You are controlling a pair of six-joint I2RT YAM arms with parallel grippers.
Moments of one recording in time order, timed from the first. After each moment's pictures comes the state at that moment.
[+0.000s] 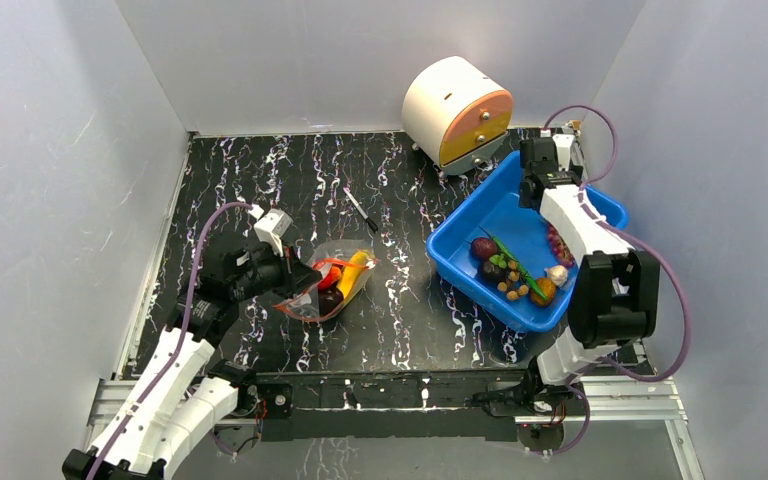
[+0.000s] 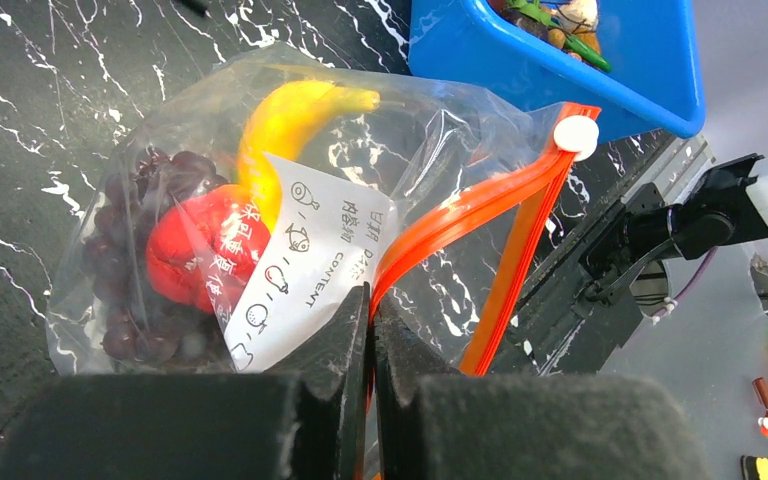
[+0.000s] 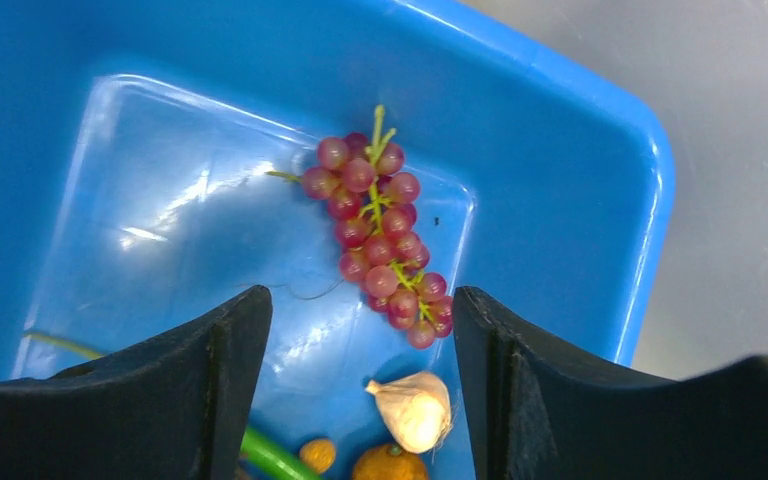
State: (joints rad) left arm -0.34 0.70 0.67 -0.48 0.51 -0.29; right arm 0.08 1.59 1.26 -0.55 0.61 0.14
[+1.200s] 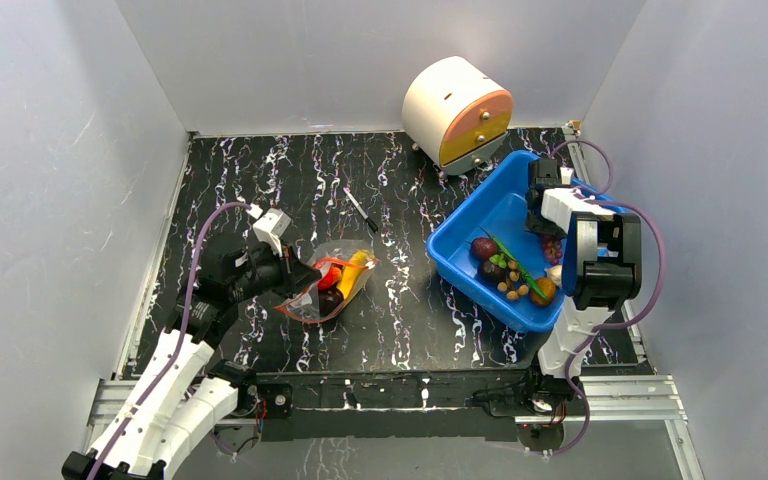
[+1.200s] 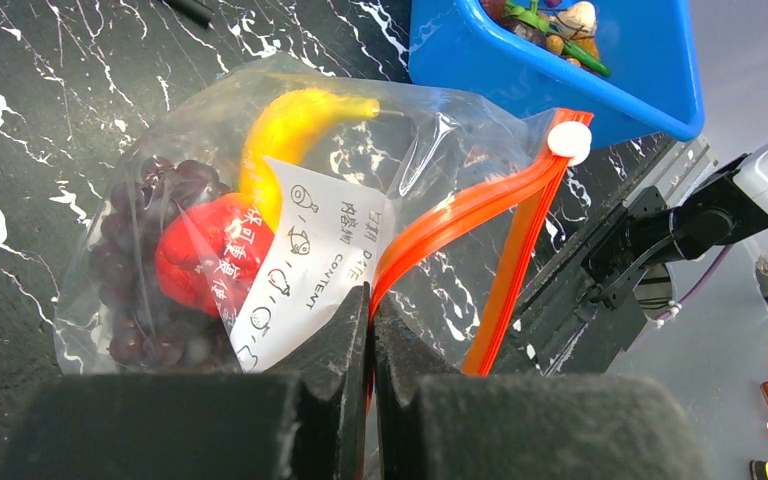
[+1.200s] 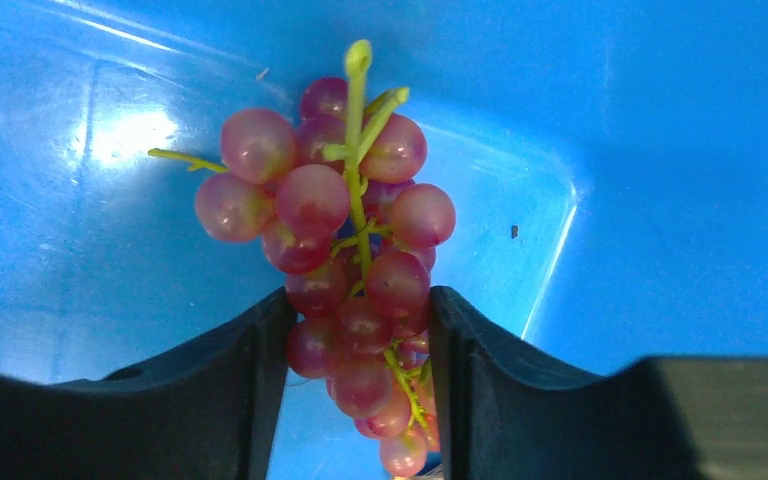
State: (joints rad) left arm -0.34 0.69 0.67 -0.47 0.50 -0.28; right arm -0.08 1.87 1.21 -0.44 0.47 0.16
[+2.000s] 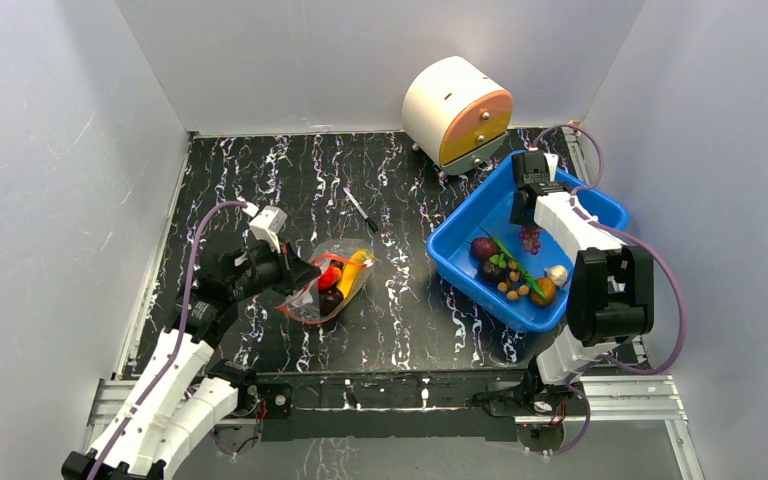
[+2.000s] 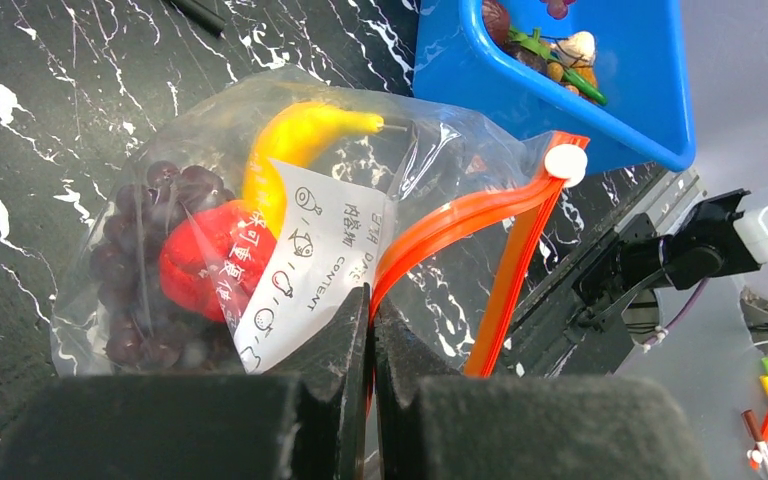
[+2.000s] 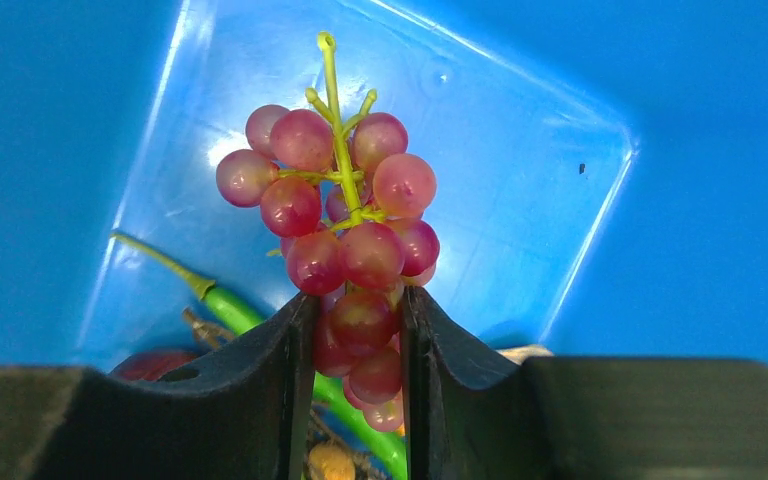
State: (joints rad) left arm -0.34 0.69 0.67 -0.45 0.47 -0.33; right arm 0.05 1.65 1.17 -0.53 0.39 0.24
